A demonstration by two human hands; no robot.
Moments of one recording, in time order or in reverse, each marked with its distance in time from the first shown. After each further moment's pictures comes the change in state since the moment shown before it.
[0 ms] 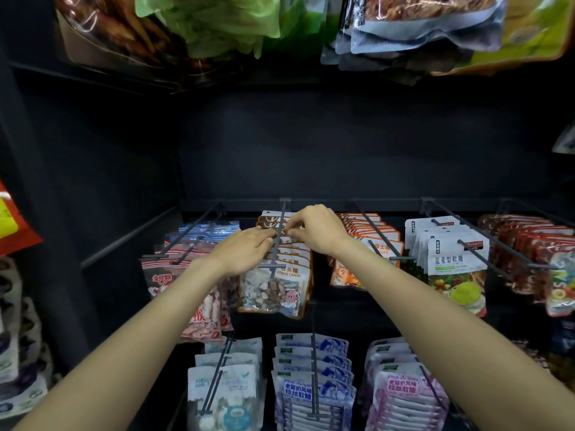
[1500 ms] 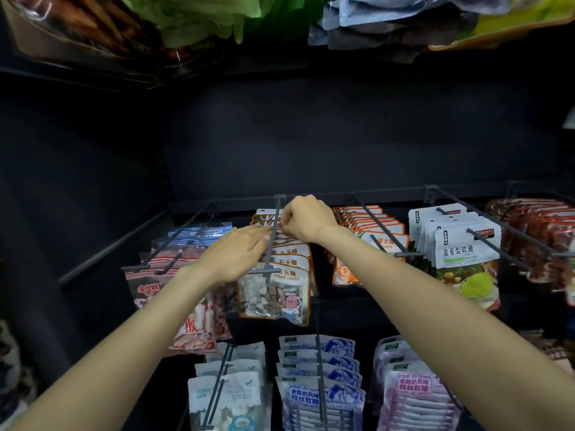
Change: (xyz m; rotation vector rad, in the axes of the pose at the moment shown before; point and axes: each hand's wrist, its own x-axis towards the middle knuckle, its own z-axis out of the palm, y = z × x) left_hand 0.010 -0.007 0.005 -0.011 0.071 0.101; right_hand 0.029 0.005 0.014 0.001 0.005 0.136
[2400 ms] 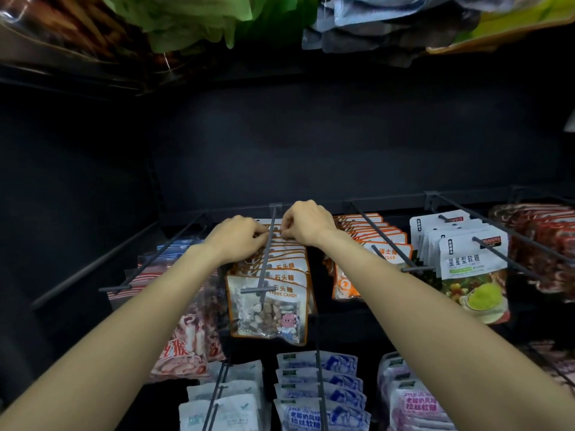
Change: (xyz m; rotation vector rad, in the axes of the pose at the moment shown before) left_hand 0.058 -0.015 -0.009 0.172 0.054 -0.056; right_hand 0.022 0.015 0.004 0.031 -0.019 0.031
